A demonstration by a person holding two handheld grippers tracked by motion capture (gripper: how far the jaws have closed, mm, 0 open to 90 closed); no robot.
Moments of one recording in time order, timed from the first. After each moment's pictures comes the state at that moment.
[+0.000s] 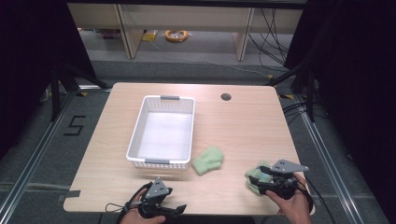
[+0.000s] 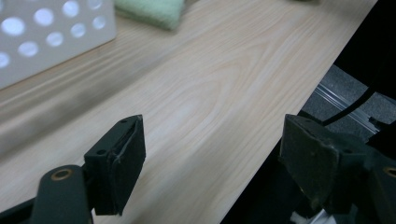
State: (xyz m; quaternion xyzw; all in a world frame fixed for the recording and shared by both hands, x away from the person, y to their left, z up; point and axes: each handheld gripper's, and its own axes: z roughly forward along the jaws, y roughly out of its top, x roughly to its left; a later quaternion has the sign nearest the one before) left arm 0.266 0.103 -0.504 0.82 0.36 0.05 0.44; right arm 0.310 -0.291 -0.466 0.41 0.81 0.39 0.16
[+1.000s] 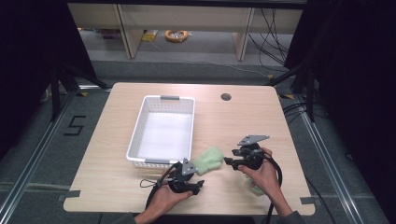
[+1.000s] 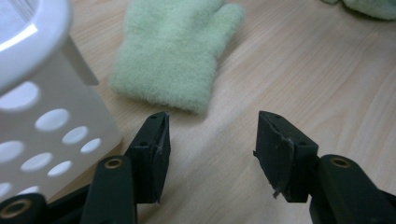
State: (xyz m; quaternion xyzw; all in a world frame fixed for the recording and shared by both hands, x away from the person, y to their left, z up) left arm 0.334 0.036 -0.508 0.85 0.35 0.11 0.37; right arm 0.389 -0.216 -0.458 0.39 0.84 0.36 0.10
